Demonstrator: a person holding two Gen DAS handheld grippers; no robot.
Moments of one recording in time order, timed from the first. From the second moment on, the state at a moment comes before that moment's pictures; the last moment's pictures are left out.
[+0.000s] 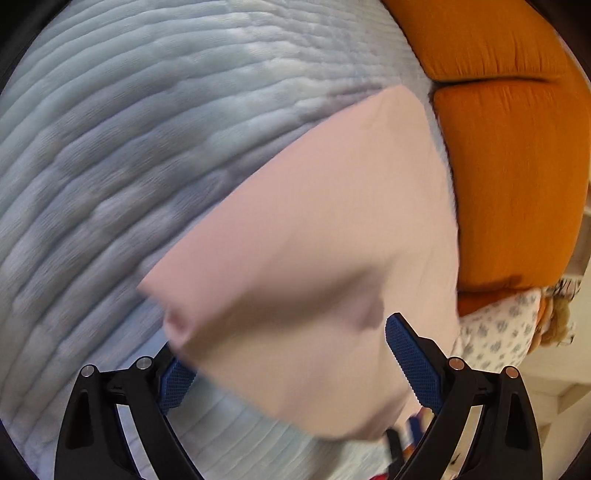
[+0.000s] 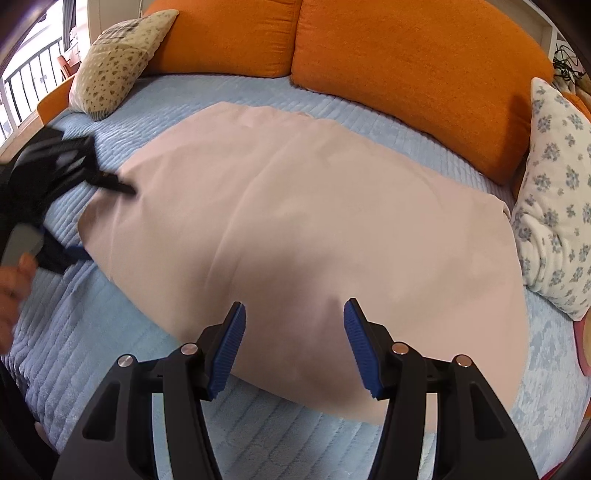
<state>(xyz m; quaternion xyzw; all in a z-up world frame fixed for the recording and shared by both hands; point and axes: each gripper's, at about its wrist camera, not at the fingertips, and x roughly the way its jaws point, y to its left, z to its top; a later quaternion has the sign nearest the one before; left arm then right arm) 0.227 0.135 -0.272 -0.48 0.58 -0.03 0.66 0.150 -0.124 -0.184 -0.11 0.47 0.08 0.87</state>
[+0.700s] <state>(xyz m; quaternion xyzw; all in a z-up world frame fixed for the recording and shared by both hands) 0.224 0.139 -0.253 -0.50 0.50 -0.05 0.70 0.138 -0.191 -0.195 0.17 0.39 0.01 0.90</state>
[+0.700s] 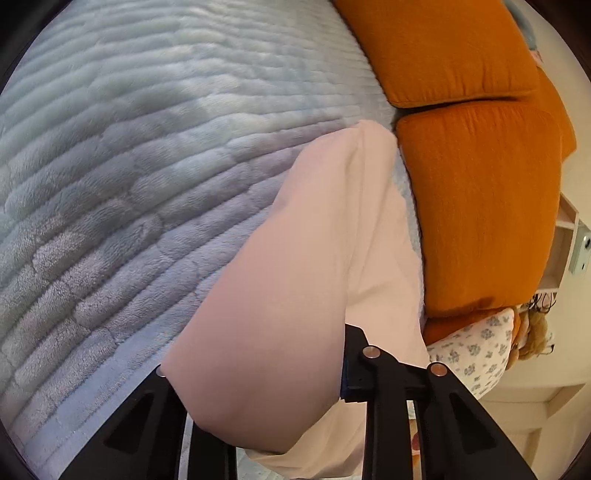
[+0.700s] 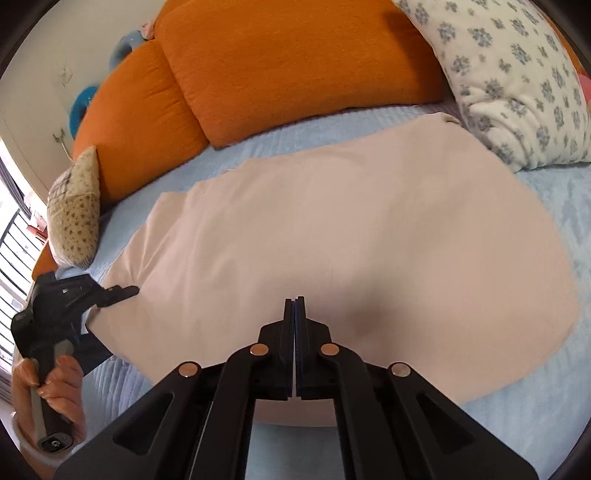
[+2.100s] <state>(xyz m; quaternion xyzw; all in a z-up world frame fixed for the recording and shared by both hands) 0.167 -0.354 -0.156 0.11 0.55 -0.25 0.79 0.059 -0.238 -0.274 0.42 0.30 -0.03 0.86</state>
